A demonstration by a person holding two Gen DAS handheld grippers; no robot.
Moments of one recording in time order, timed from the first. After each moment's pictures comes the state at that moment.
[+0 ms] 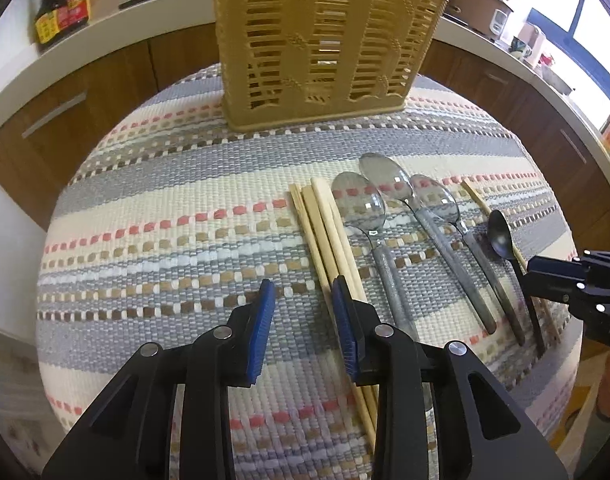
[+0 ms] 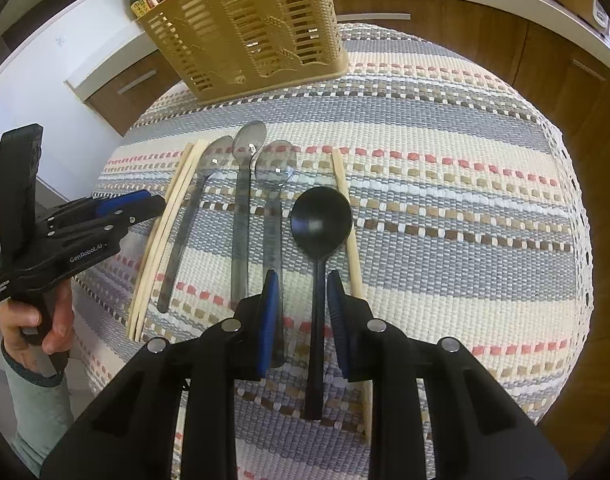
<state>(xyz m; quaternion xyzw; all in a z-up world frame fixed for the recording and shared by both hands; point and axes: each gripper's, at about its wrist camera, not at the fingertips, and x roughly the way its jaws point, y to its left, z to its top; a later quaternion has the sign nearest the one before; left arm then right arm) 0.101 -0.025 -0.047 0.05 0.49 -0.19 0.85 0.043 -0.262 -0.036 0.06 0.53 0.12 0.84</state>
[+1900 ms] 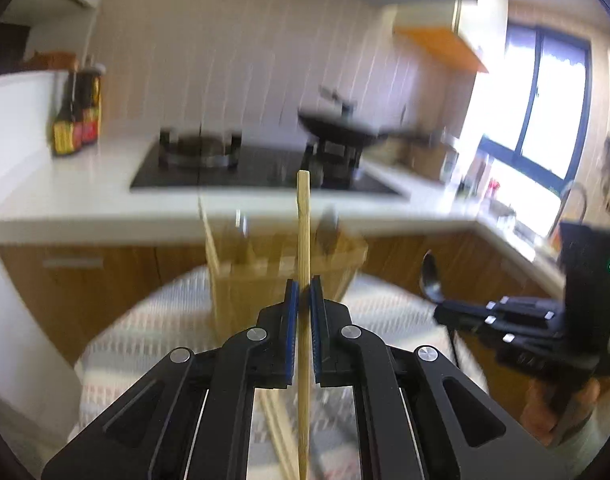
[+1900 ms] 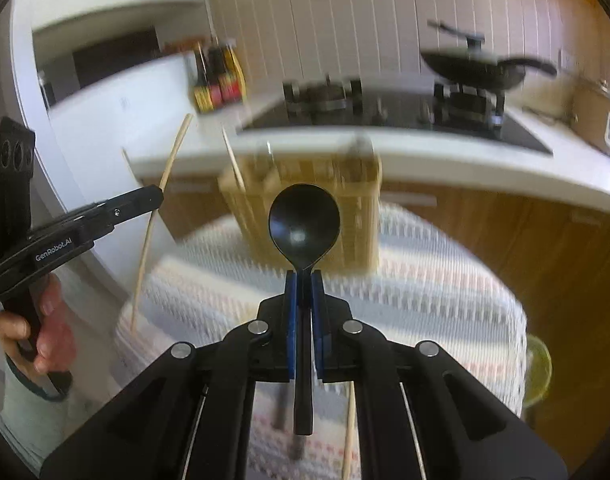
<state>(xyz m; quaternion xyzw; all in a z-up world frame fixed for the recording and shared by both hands) 0.097 -0.024 0.133 -0.07 0.23 -0.24 0.94 0.075 -0.251 0.122 0.03 0.32 0.18 0.93</state>
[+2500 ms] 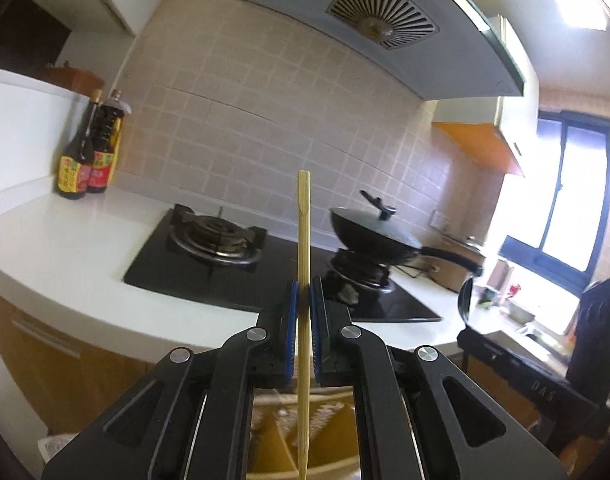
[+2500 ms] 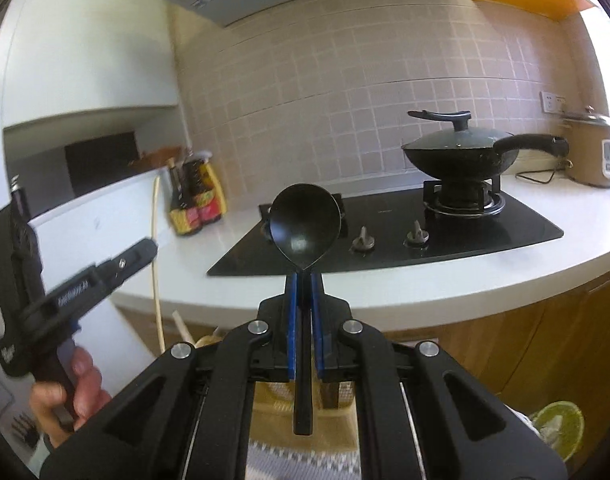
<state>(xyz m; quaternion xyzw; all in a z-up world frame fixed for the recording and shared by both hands) 0.205 -0.021 0.147 -0.15 0.11 -0.19 0.96 0.189 -0.262 0.147 0.09 0.17 0.14 0.97</state>
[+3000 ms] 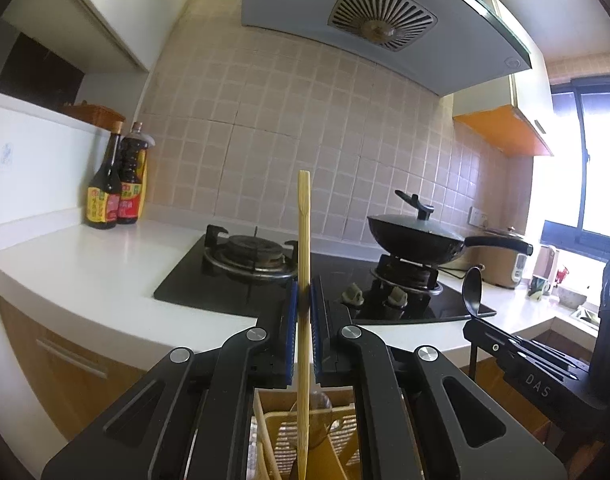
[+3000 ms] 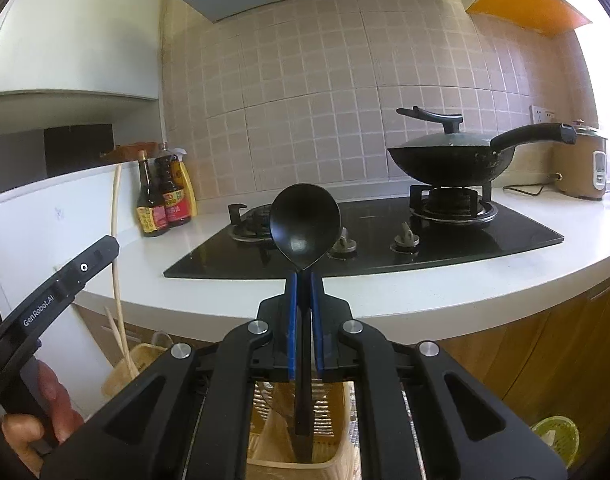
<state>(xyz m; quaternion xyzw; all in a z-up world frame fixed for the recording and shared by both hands) 0.215 -0.030 0.111 -0.10 0.06 -0.12 0.99 0.221 -0.250 0.099 0.07 0.14 0.11 0.98</state>
